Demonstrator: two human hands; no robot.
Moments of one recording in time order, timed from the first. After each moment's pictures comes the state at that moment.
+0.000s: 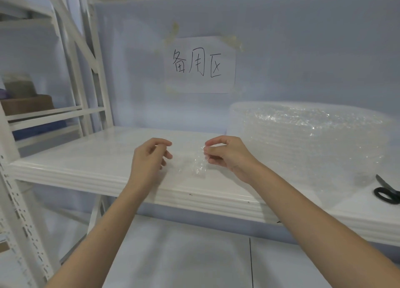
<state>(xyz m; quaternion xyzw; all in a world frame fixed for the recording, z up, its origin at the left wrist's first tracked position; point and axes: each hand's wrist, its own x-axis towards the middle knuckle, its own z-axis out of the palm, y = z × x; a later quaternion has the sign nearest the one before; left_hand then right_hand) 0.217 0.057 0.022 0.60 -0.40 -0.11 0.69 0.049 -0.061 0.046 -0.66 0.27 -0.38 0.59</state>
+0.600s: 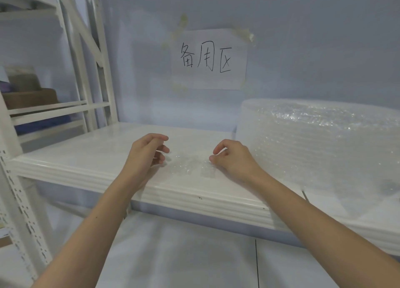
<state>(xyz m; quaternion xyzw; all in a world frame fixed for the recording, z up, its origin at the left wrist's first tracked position) 0.261 0.045 0.023 0.57 -0.38 -0.21 0.70 0.070 -0.078 0.019 -0.80 0.35 -0.35 0.33</state>
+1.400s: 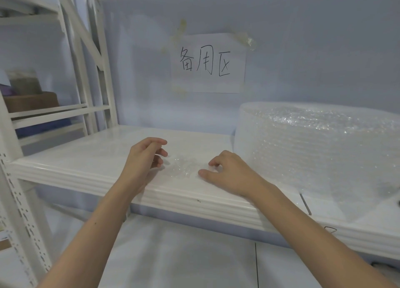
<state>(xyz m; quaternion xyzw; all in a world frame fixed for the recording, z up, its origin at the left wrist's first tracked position) 0.261 0.045 0.022 0.58 -0.37 -0.19 0.70 0.062 -0.066 0.014 -0.91 0.32 -0.23 0.14</state>
